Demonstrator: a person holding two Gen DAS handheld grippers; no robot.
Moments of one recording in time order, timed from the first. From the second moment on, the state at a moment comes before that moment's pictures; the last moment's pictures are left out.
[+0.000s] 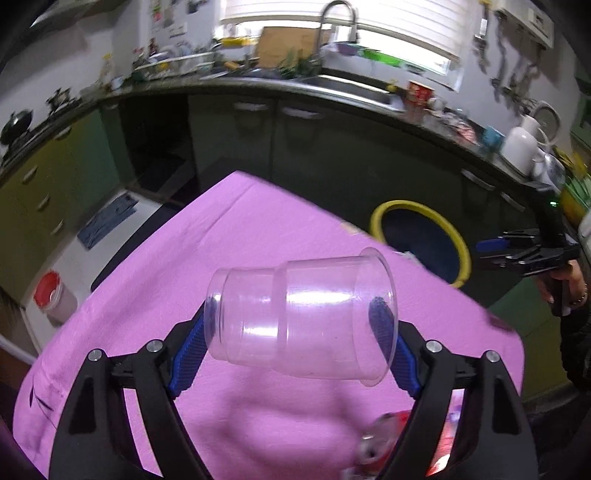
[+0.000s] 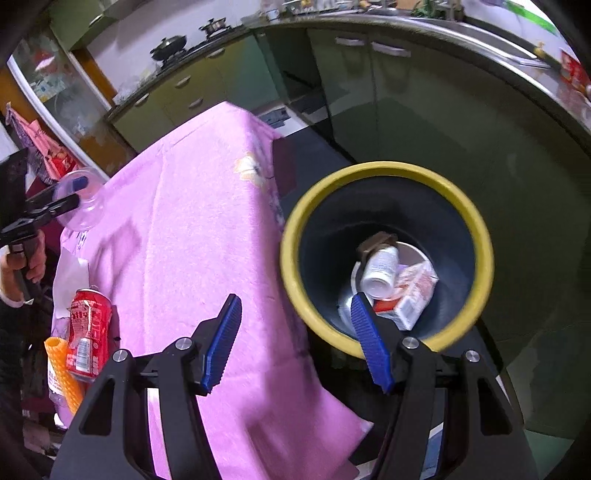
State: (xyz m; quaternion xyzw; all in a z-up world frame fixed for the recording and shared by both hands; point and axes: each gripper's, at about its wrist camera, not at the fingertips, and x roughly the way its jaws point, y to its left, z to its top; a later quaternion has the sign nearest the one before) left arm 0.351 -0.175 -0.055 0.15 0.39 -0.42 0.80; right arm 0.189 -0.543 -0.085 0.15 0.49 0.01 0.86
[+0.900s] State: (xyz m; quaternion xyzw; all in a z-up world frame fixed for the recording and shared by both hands) left arm 0.297 -0.519 -0.123 0.26 0.44 -0.50 0.70; right arm 0.073 -0.668 -0.104 0.24 0.44 -0.09 0.86
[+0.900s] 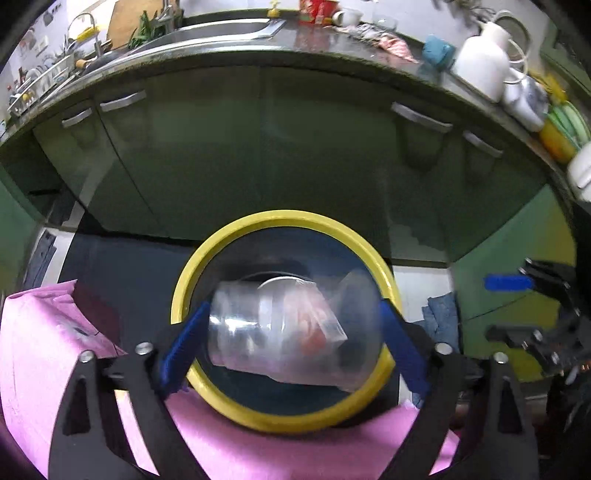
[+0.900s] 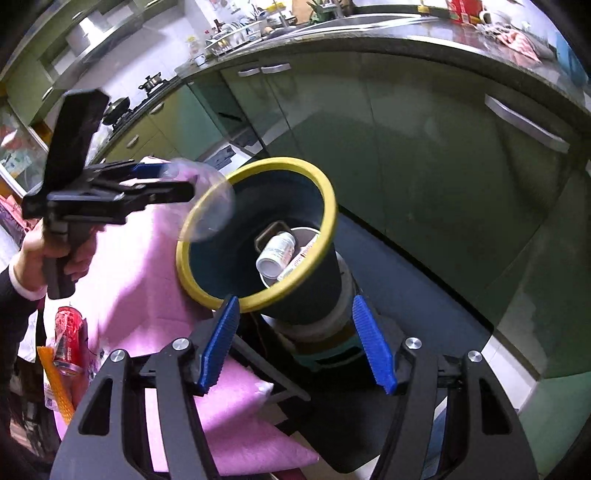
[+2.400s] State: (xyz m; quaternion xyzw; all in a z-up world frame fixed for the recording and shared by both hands) left arm 0.261 0.050 -0.074 -0.12 0.23 -0.07 0.96; right arm 0.237 -0.274 -0.076 0.02 0.64 0.23 0.74
